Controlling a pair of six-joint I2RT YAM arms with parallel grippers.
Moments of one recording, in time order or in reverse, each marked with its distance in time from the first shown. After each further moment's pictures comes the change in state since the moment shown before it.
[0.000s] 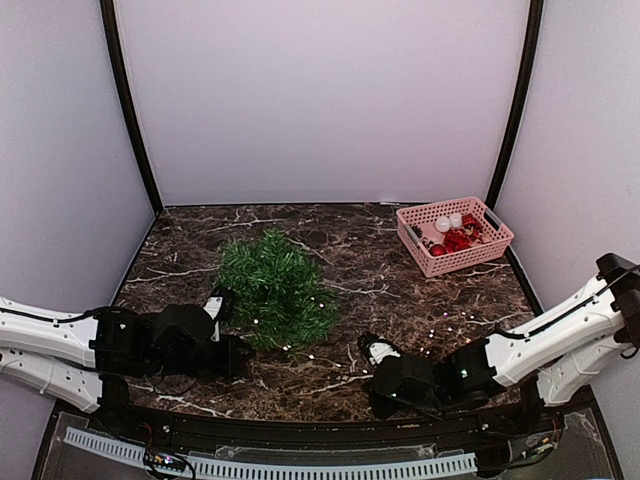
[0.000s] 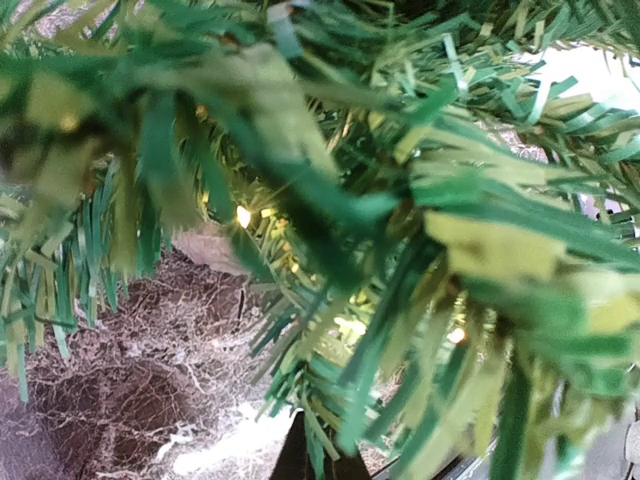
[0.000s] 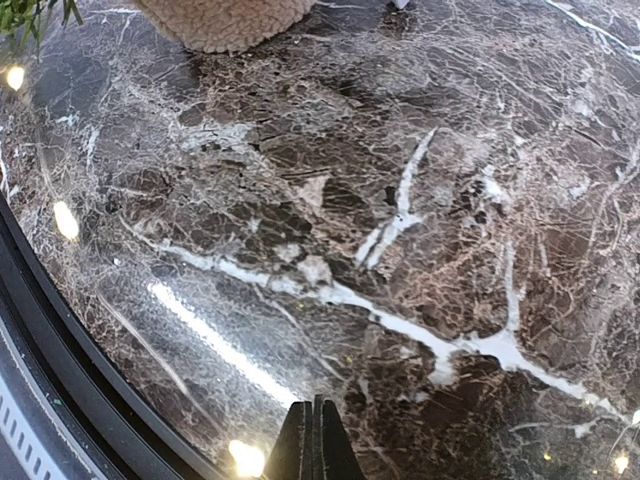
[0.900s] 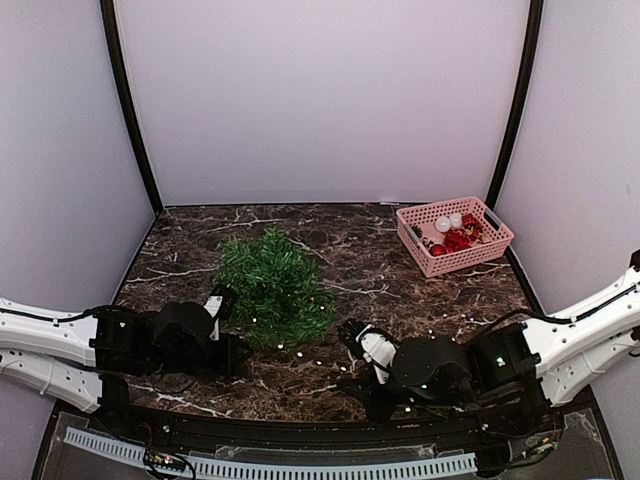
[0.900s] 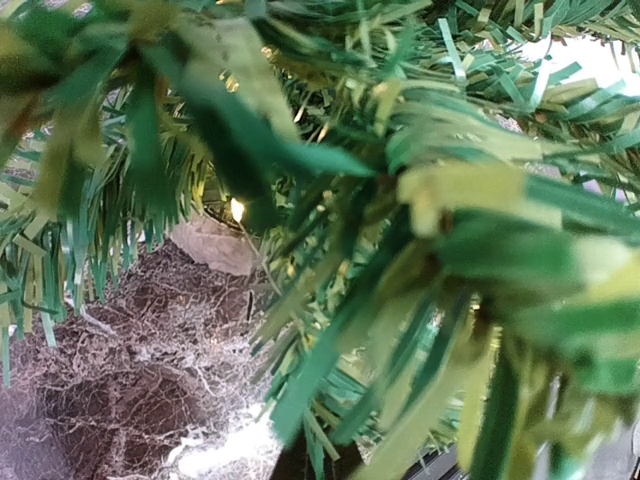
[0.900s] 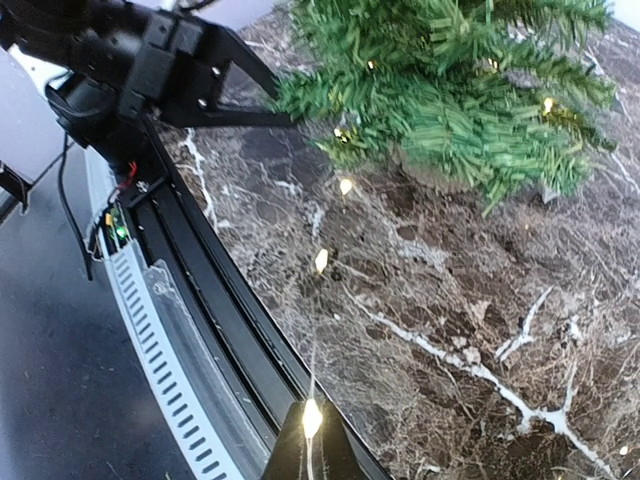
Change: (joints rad) left arm 0.023 -0.003 0.000 -0.008 0.018 0.034; right arm 0.116 -0.178 0.144 -0.026 -0.048 -0.201
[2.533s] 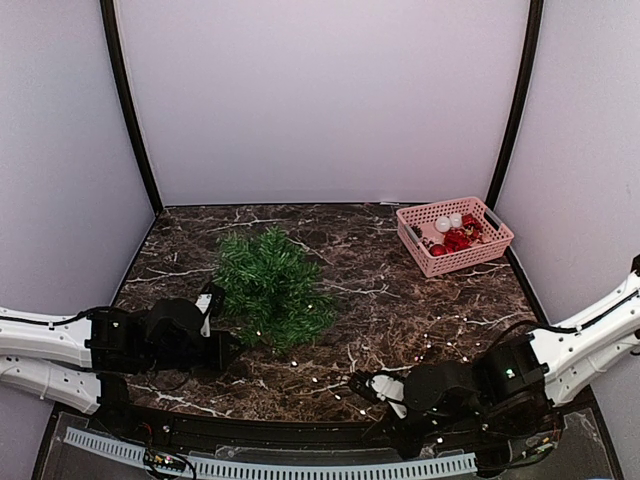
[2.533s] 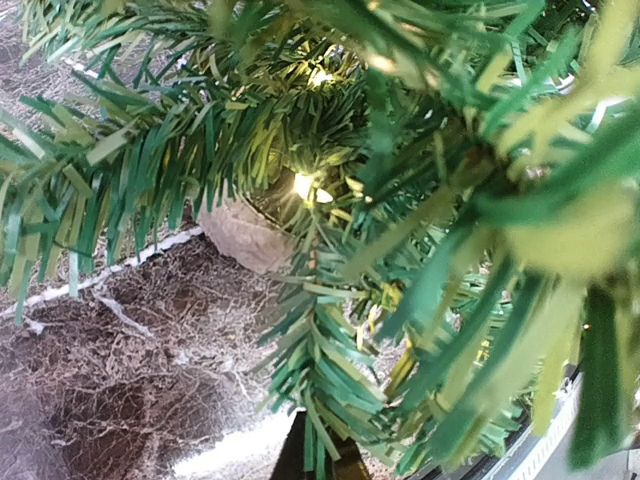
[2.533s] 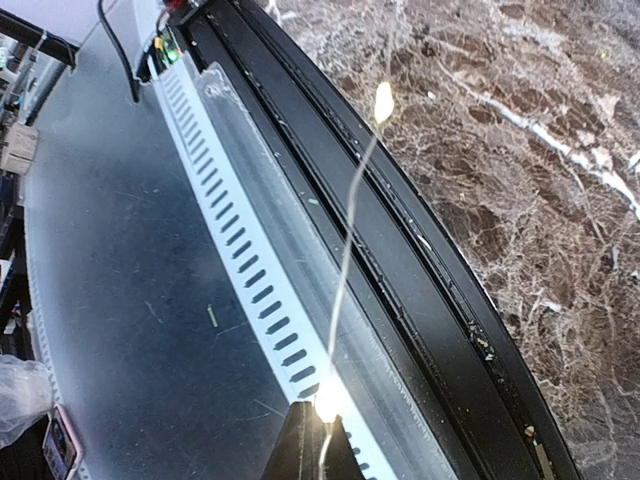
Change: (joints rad) left arm 0.074 -0.065 -0.055 0.000 0.027 -0.004; right arm 0.051 -0.051 -0.107 -0.129 -0.356 0.140
